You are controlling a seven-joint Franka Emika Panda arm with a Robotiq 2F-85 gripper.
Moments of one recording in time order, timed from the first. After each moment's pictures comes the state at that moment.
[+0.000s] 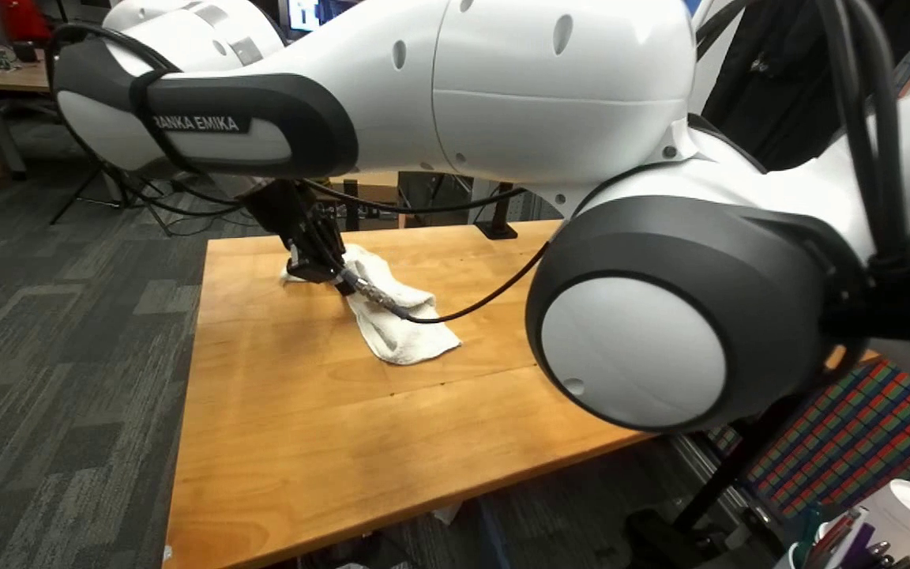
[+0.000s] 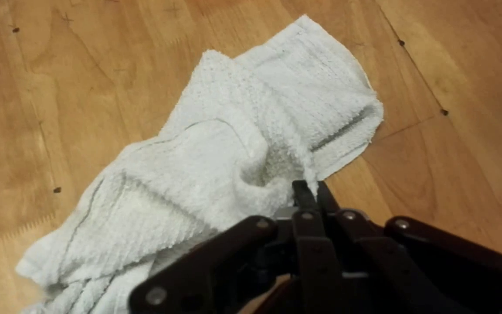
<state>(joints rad) 0.67 1.21 0.00 -0.46 -0.36 1.24 -0.58</state>
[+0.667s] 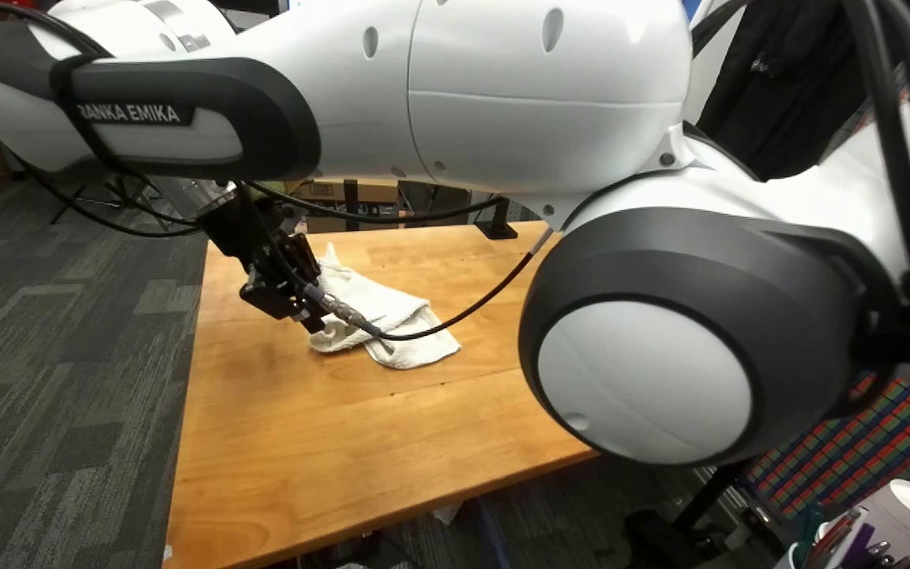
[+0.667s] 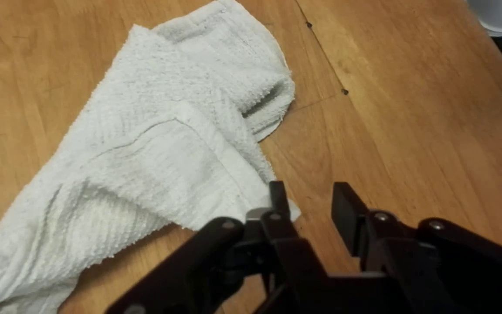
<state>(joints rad) 0.72 1.21 0.03 -0.46 -0.29 1.16 -0.53</state>
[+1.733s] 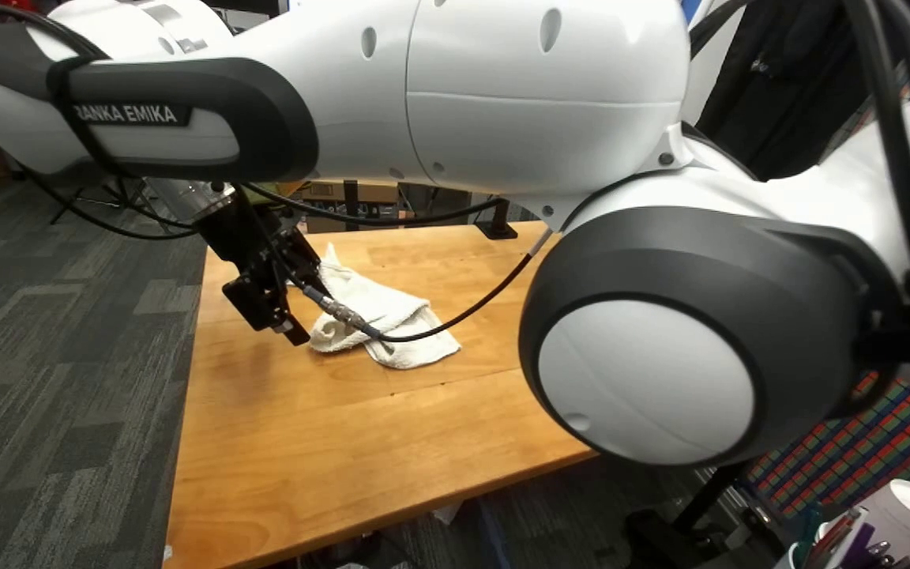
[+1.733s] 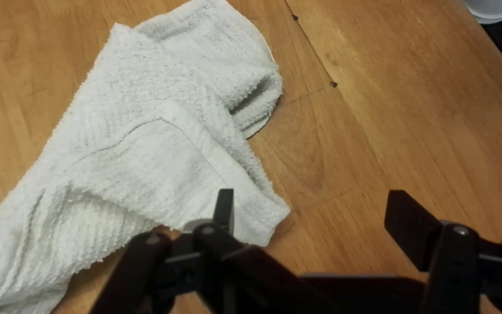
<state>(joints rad) 0.72 1.21 0.04 -0.47 -0.28 1.16 -0.49</state>
